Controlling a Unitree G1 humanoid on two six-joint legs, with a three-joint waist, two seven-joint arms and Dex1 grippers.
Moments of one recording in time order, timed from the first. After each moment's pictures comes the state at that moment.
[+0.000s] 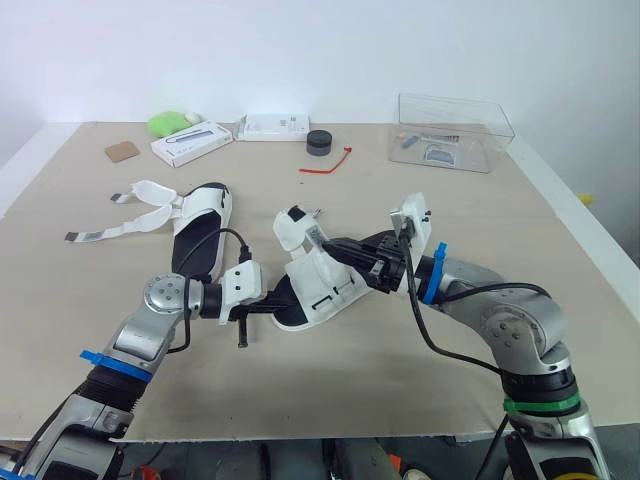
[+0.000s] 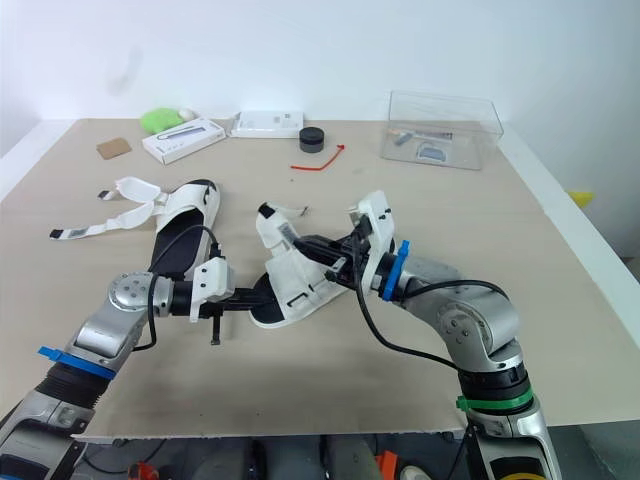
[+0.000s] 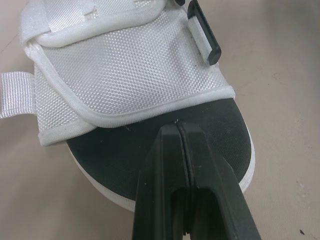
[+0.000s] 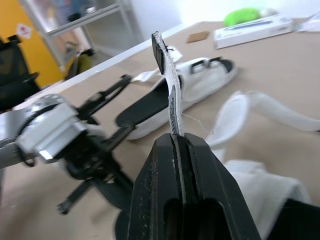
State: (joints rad) left arm -0.43 0.56 -0.23 0.11 -0.19 0.02 -1.16; right arm -0.49 -0.47 0.03 -0.37 0.82 0.86 0.54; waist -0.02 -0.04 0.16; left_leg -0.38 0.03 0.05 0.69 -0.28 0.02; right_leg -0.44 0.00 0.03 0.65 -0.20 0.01
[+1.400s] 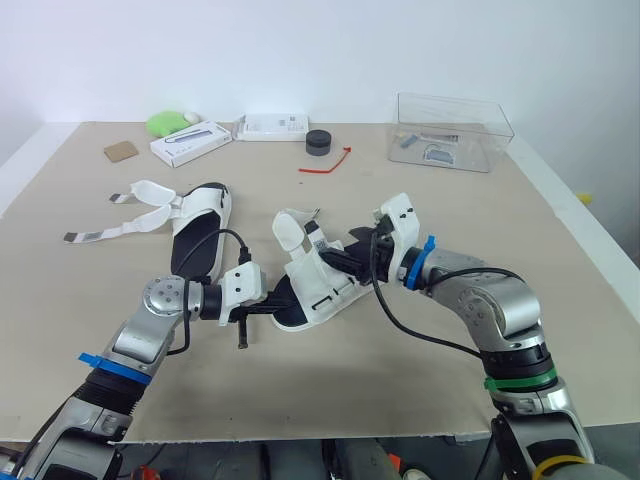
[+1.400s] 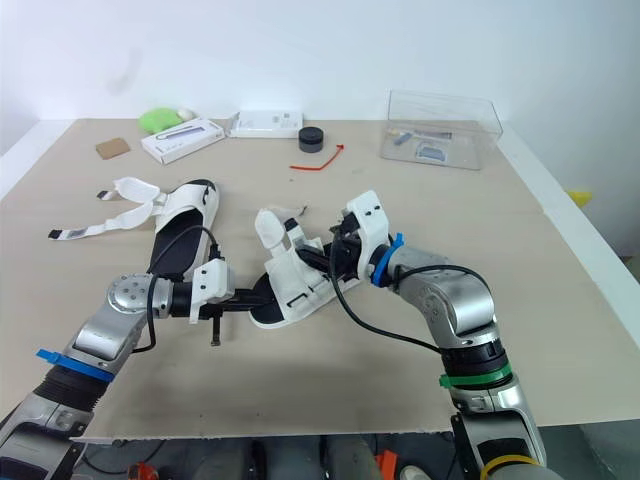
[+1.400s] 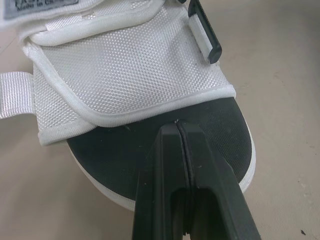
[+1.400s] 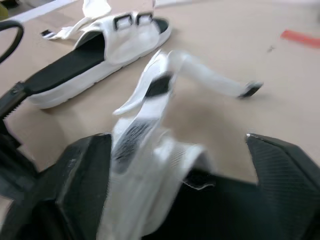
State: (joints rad) left arm -0.42 0.57 -0.23 0.09 -0.18 0.02 -1.14; right arm -0.60 -0.44 0.09 -0.17 0.46 0.77 0.54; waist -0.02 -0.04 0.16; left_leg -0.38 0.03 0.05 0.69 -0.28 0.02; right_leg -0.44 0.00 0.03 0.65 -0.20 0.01
